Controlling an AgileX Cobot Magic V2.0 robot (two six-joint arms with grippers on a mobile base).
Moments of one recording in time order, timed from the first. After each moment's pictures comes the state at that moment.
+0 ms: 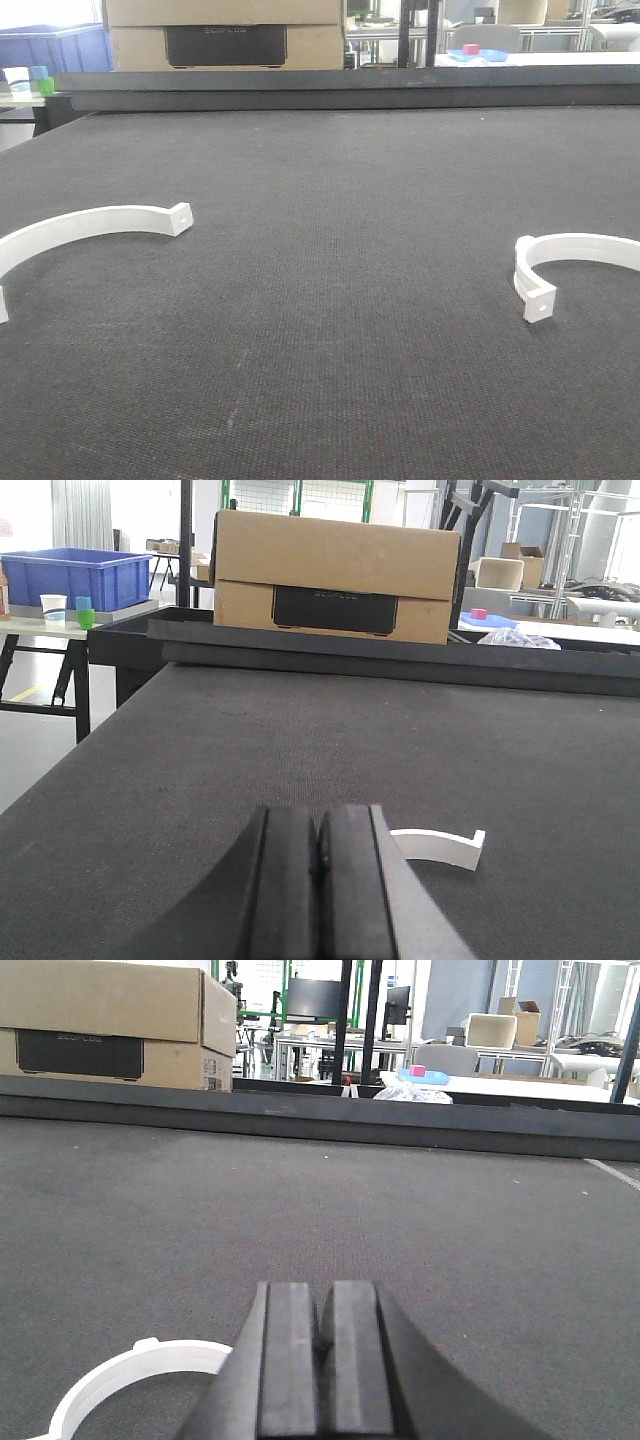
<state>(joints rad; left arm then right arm) -0.05 0.01 0.00 -0.05 0.00 0.00 -0.09 0.00 0.00 0.01 0.04 -0.03</state>
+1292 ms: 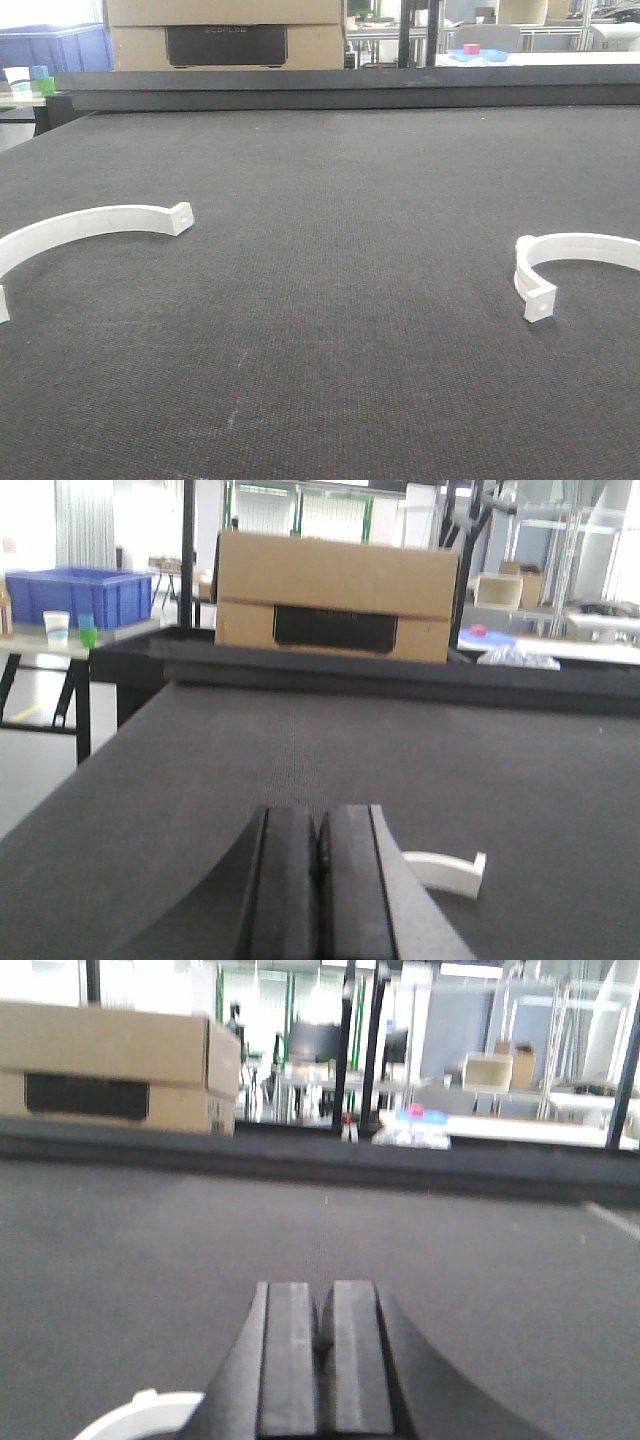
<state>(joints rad) -0.05 0.01 0.00 -0.05 -0.06 0.00 -0.09 0.00 0.00 0.01 -0.06 -0.03</state>
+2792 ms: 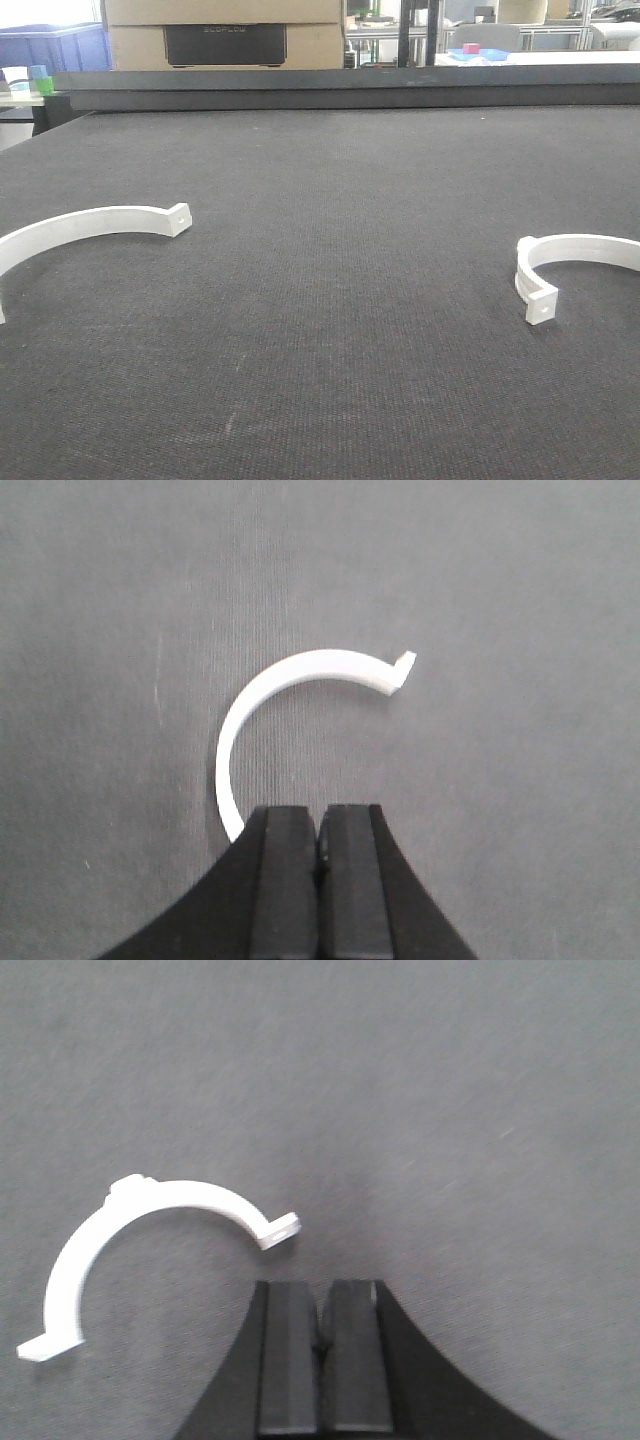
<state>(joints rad) -0.05 1.04 -0.95 -0.19 0.80 0.00 -0.09 0.91 -0.71 0.09 0.64 -0.03</state>
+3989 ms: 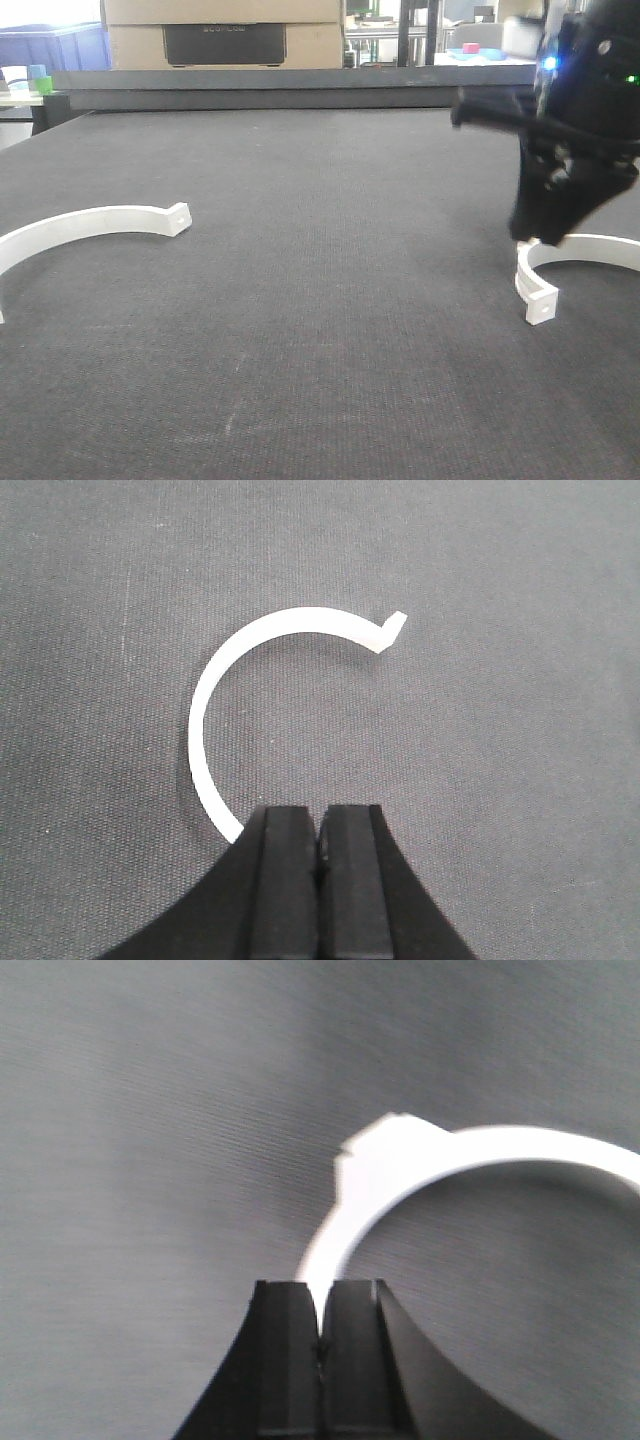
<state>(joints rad) -0.05 1.07 -0.95 -0.23 0.83 0.00 0.23 1.66 -1.15 0.14 0.89 0.37</state>
